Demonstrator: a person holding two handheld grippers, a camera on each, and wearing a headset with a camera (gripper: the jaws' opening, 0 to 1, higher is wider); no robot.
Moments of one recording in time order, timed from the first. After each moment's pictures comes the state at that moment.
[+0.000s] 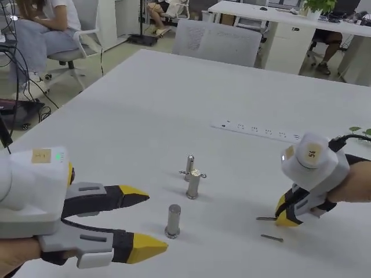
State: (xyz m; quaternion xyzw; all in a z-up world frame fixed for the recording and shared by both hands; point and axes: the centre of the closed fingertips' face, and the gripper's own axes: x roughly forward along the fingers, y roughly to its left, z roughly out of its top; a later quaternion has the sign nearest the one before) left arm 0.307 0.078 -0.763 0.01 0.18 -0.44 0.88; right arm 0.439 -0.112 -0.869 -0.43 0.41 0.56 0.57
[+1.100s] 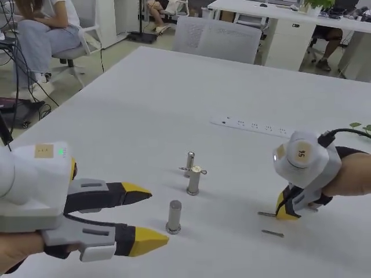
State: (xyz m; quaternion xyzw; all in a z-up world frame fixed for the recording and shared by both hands) left arm 0.306 0.075 -0.763 0.02 0.19 -0.45 0.88; right arm 0.439 -0.114 -0.869 -0.49 0.40 0.56 0.54
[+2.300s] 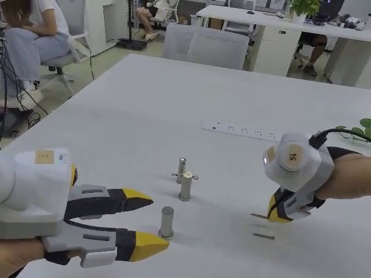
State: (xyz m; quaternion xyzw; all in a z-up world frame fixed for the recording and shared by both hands) left arm 0.309 0.064 -0.756 0.02 0.18 -0.46 0.87; right arm 0.420 -0.106 -0.845 -0.50 0.39 0.55 0.54
